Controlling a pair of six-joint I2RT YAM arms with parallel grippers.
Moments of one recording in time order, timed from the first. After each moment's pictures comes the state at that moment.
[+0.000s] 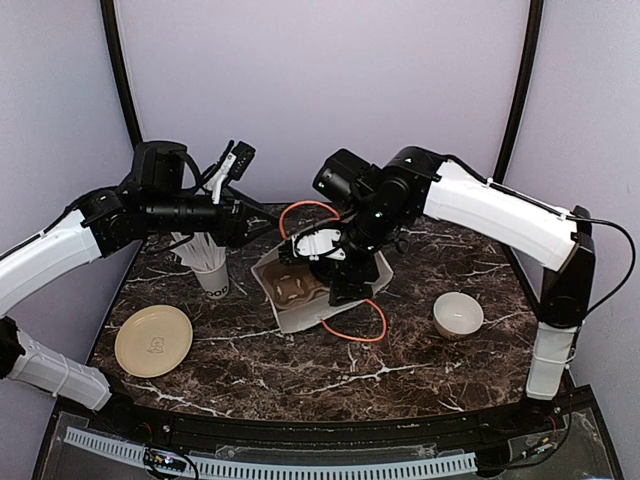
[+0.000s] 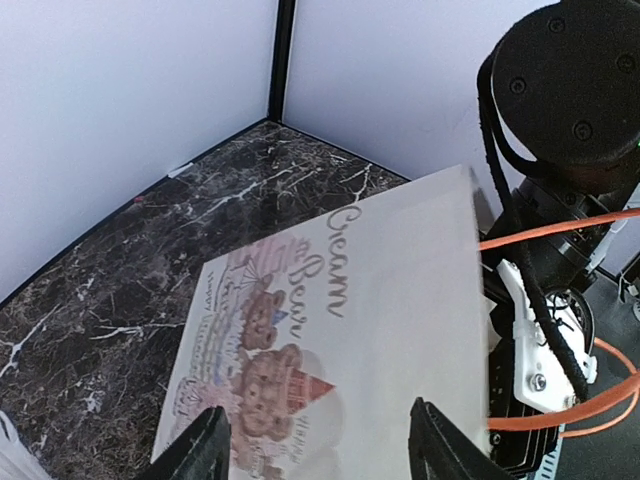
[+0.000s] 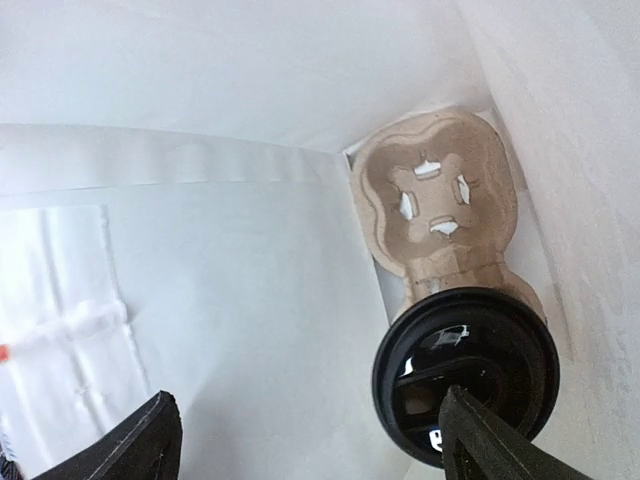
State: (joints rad) left arm -0.69 1.24 1.22 -0.38 0.33 -0.02; right arm 1.03 1.90 1.99 -1.24 -0.11 -0.72
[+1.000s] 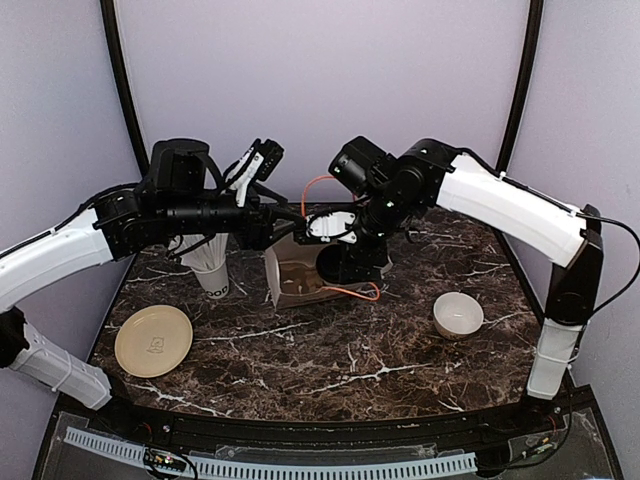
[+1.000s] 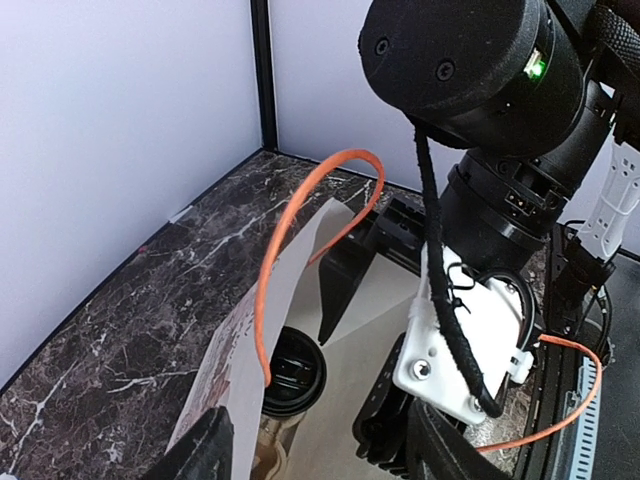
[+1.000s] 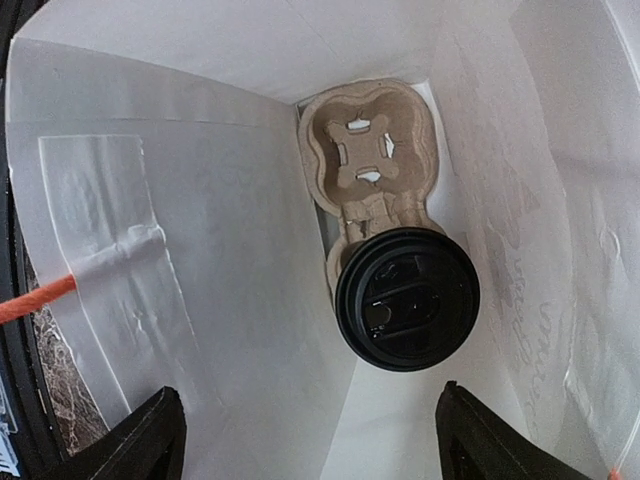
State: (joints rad) left arm -0.84 1.30 1.27 -0.32 0.18 0.07; right arm 0.98 1.86 1.97 -1.21 -0.02 -0.68
